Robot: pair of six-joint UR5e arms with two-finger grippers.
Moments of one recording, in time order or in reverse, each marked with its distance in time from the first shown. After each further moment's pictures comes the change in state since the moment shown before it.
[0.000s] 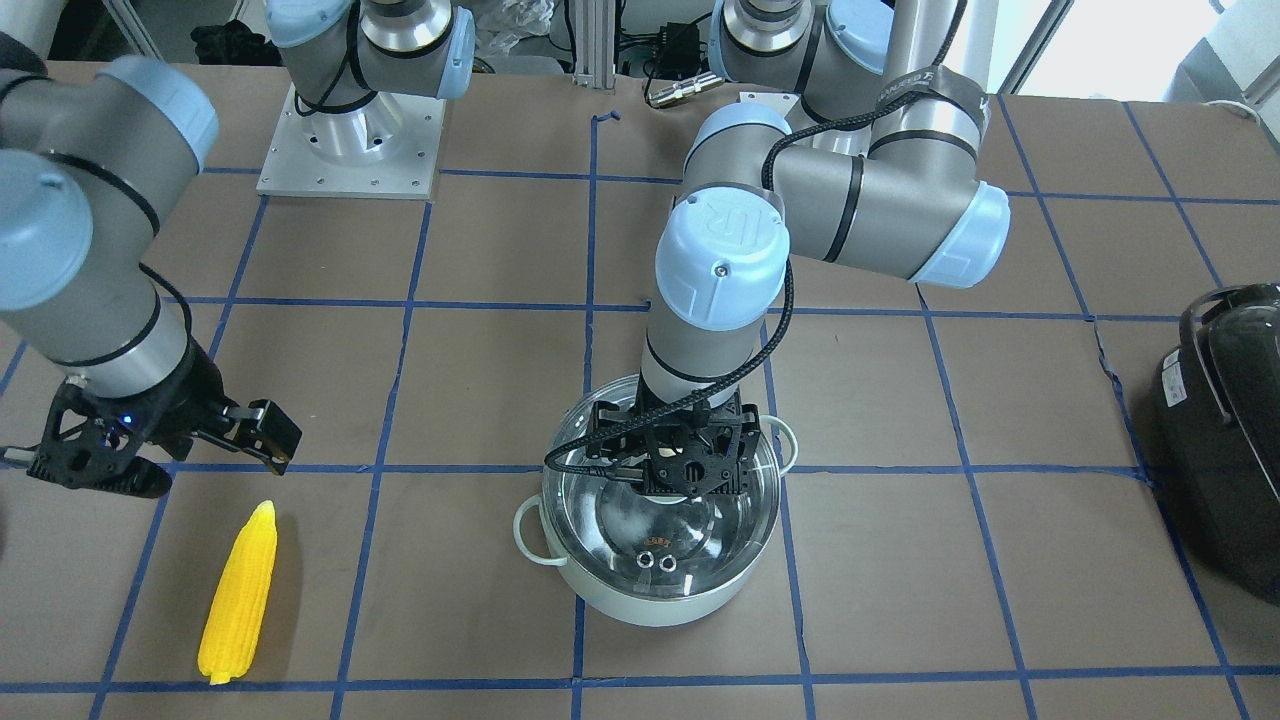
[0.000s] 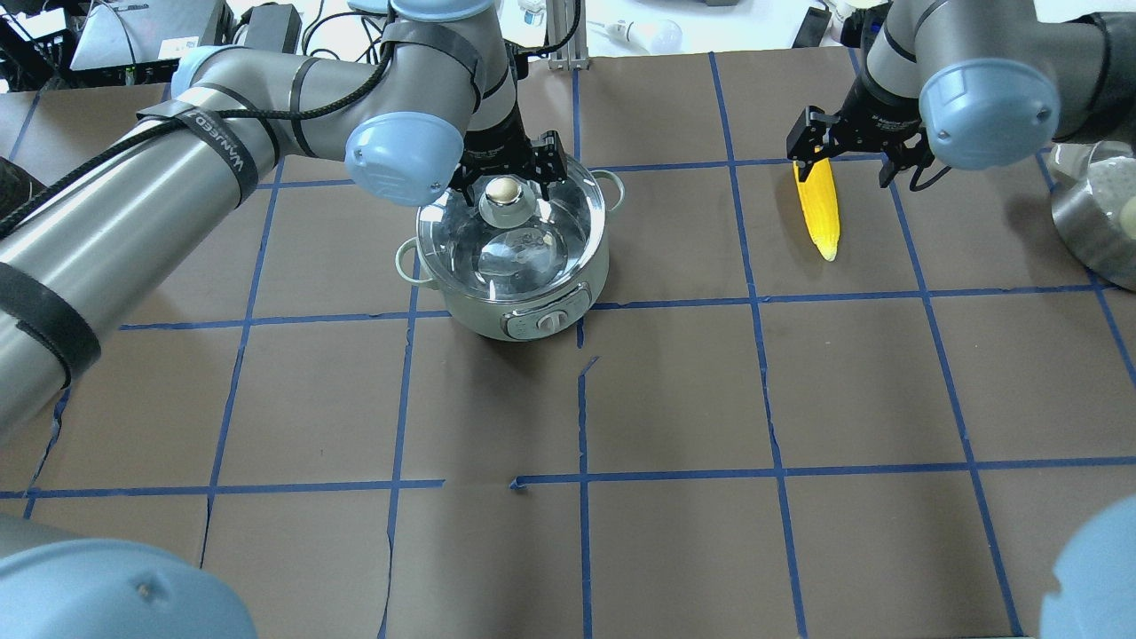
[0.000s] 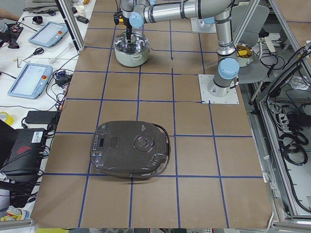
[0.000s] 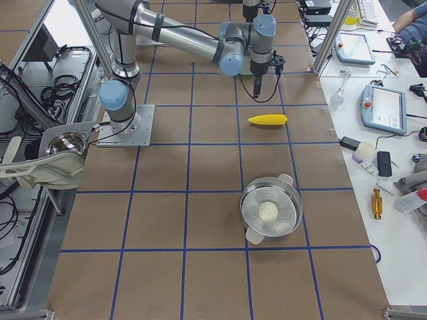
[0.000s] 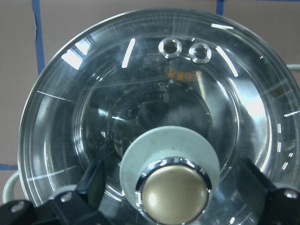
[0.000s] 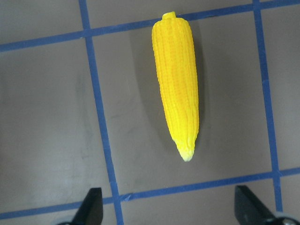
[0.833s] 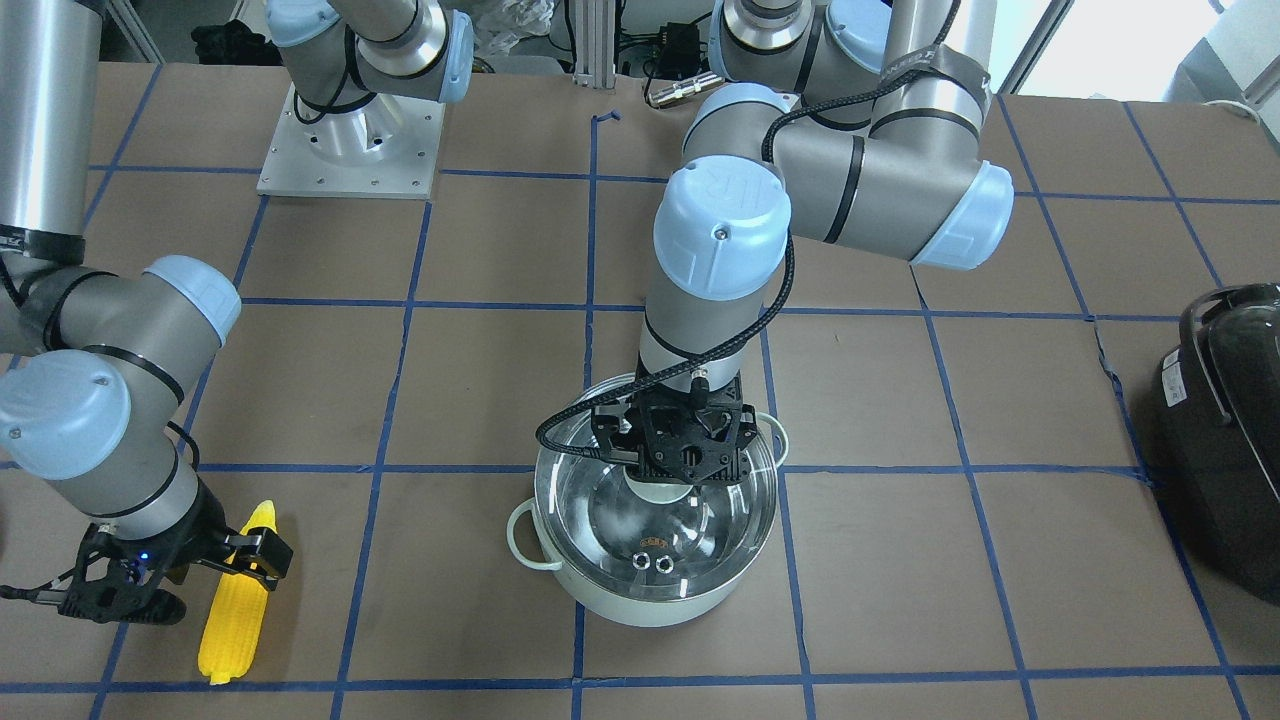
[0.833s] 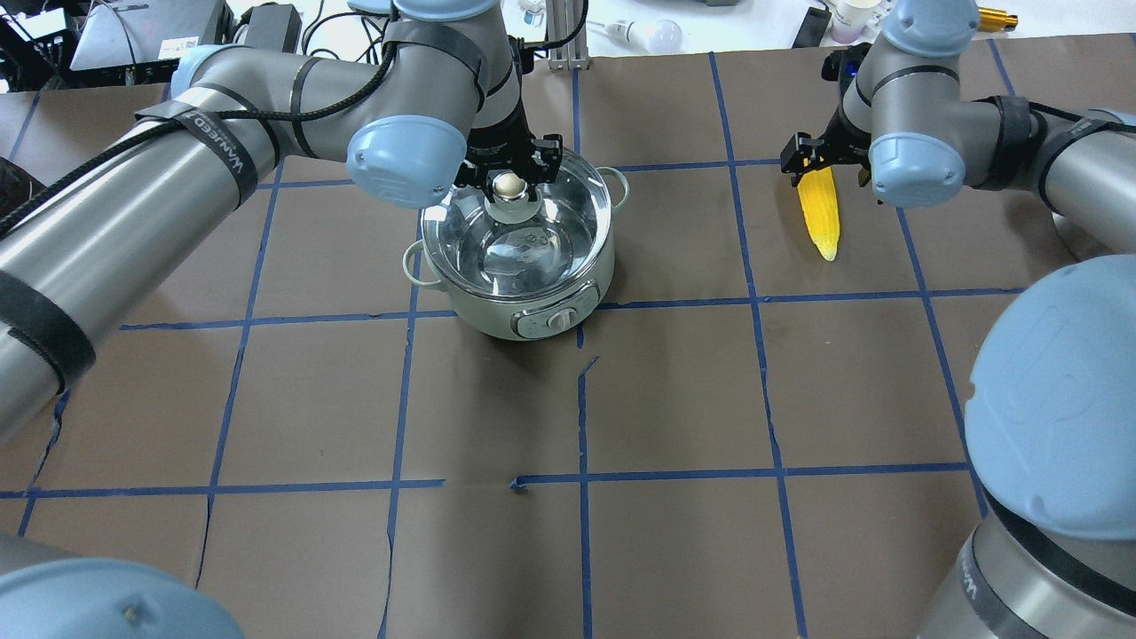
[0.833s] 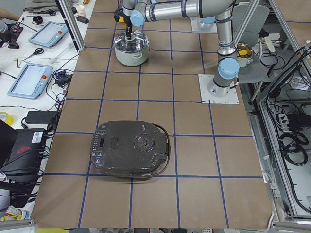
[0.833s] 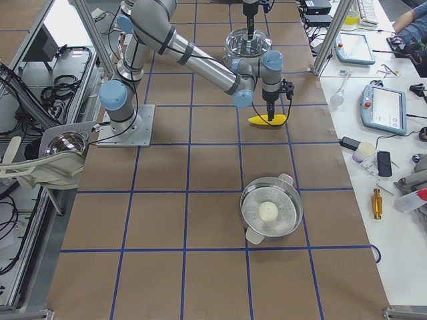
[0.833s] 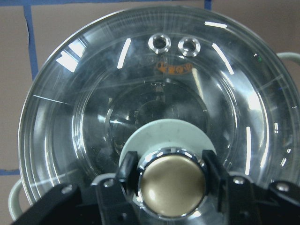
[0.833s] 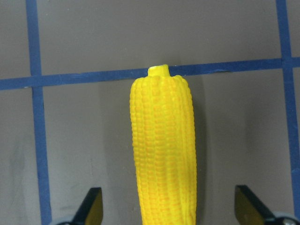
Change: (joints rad) left arm 0.001 0.030 0.008 0.017 0.007 0.025; right arm -0.035 0.223 -0.001 -0.303 -0.003 -0.114
